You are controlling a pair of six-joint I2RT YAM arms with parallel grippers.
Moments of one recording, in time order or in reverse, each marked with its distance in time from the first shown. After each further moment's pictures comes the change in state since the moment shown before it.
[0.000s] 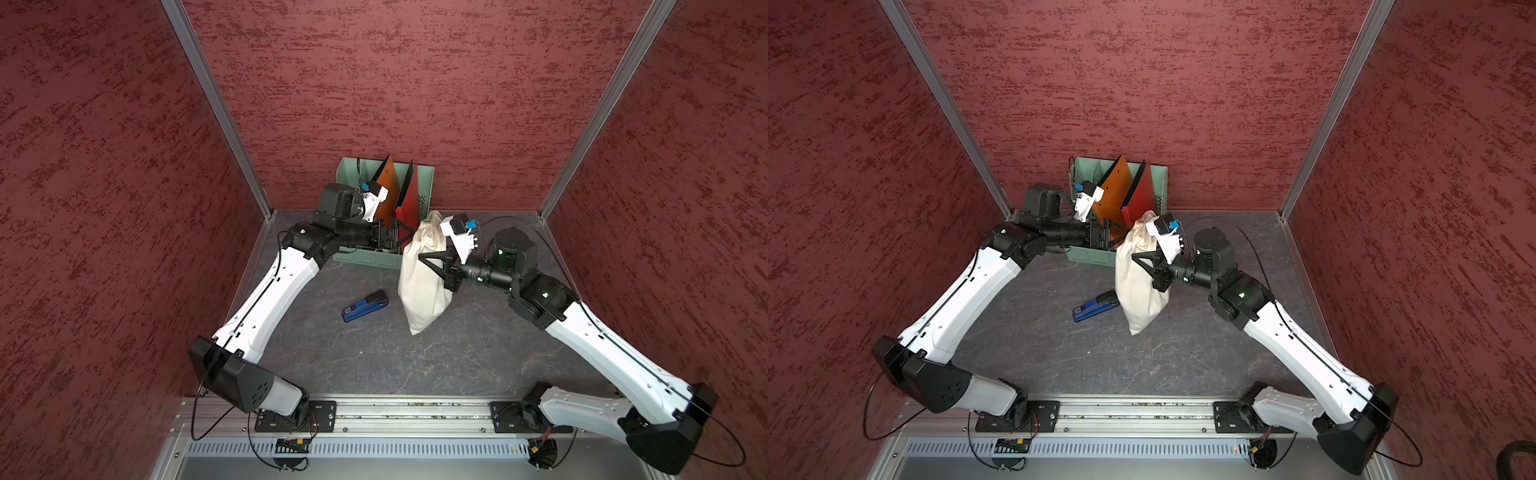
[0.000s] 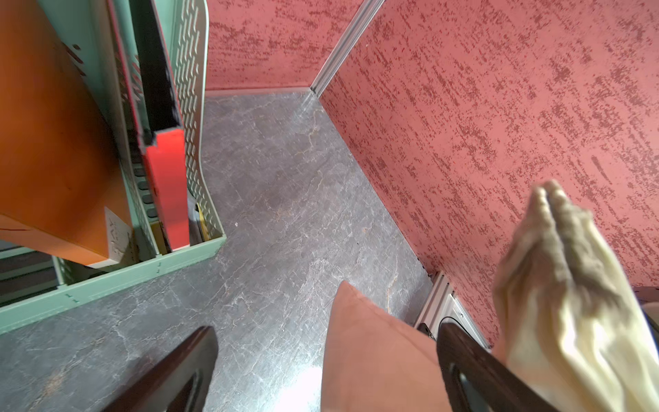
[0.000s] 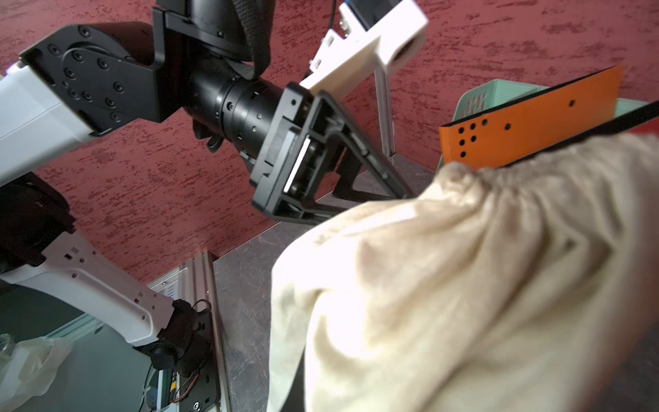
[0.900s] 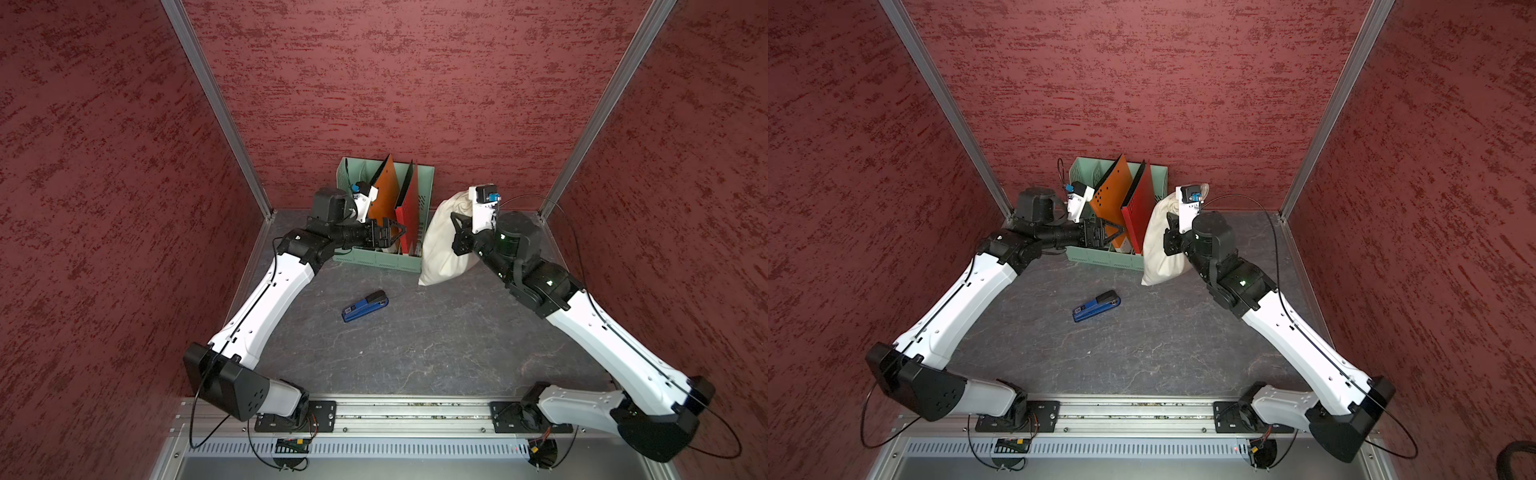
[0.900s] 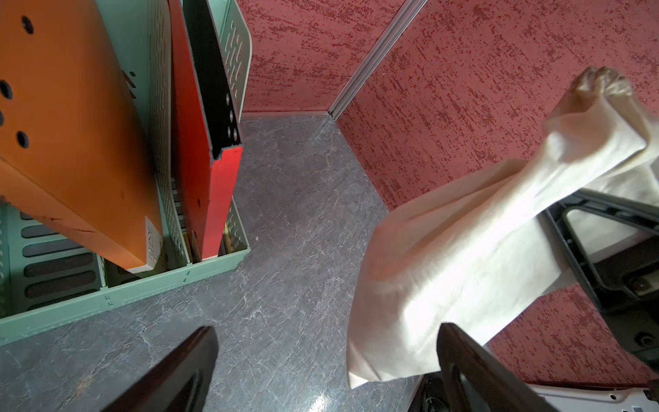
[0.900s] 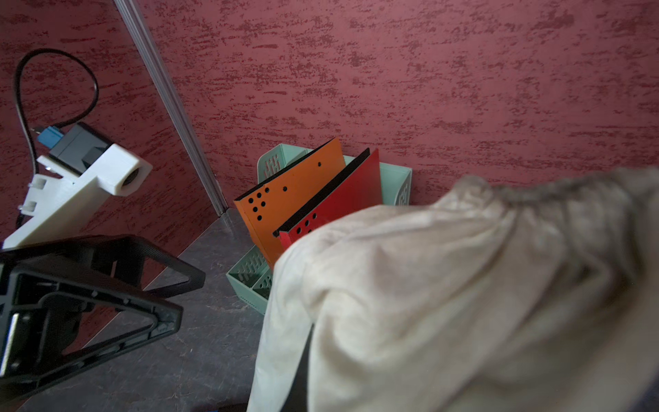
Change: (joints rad) left arm 0.038 -0.035 -0.100 0.108 -0.041 -0.029; right arm 0.001 0.092 0.183 -0.070 0.678 0.012
